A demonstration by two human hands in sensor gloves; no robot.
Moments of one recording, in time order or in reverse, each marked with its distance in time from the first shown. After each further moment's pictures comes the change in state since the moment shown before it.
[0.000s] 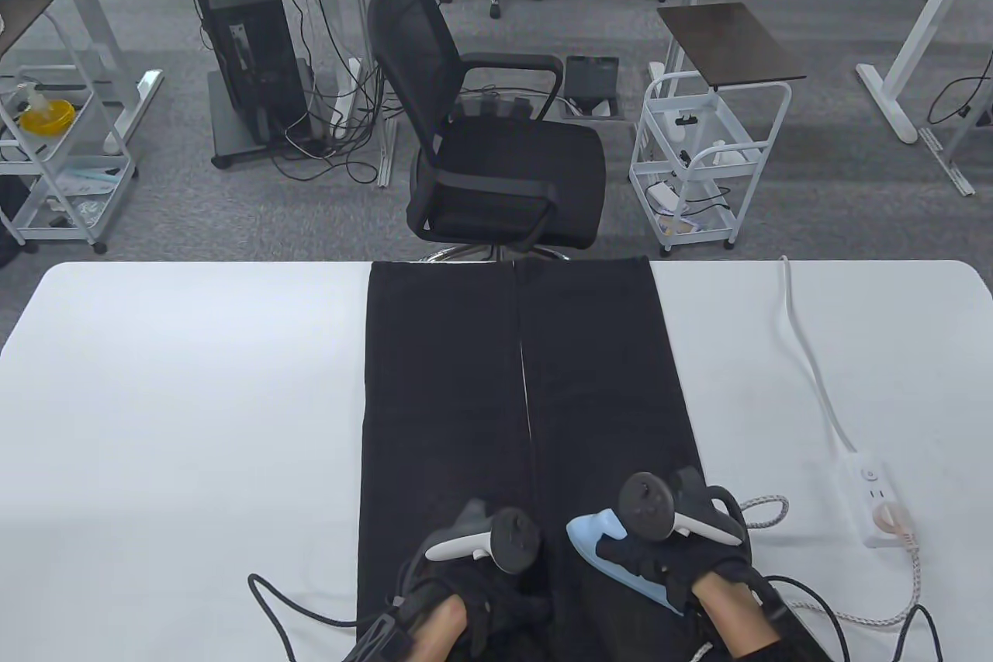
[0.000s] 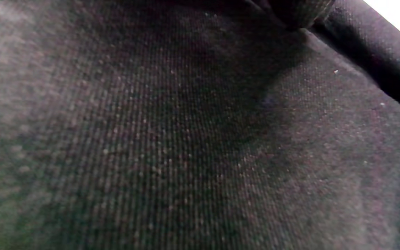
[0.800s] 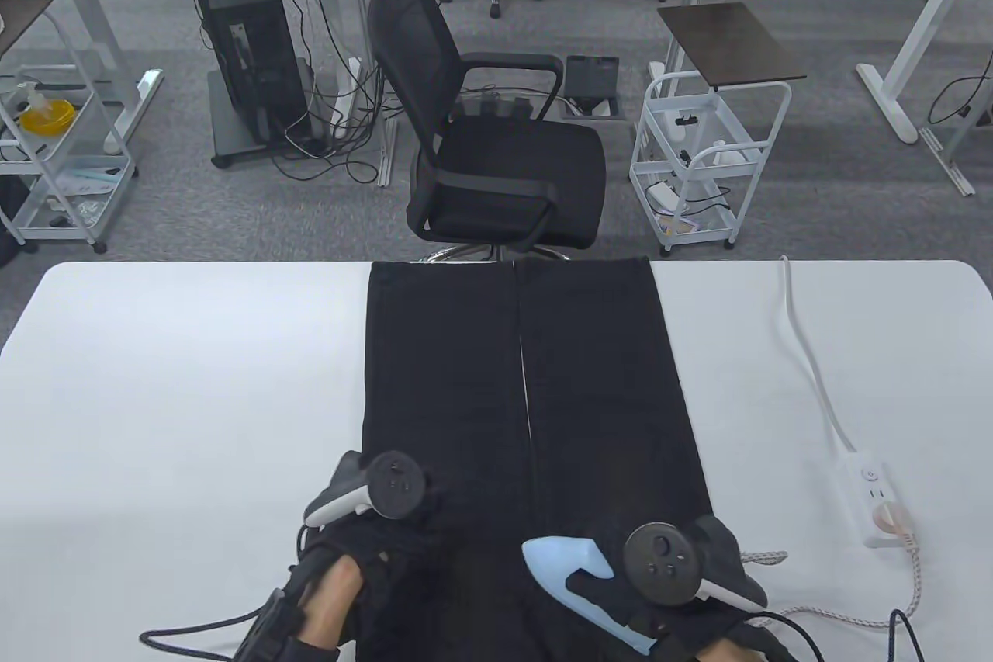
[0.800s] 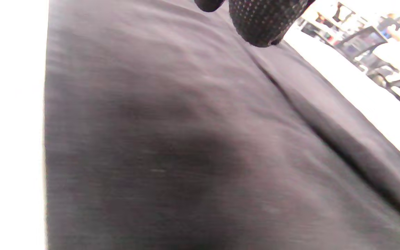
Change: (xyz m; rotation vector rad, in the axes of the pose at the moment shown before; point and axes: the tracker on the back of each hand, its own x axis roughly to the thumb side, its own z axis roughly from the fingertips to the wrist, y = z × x) left_hand -0.101 0.054 0.104 0.305 0.122 0.086; right_hand 0.085 -0.048 0.061 -0.215 -0.231 -0.148
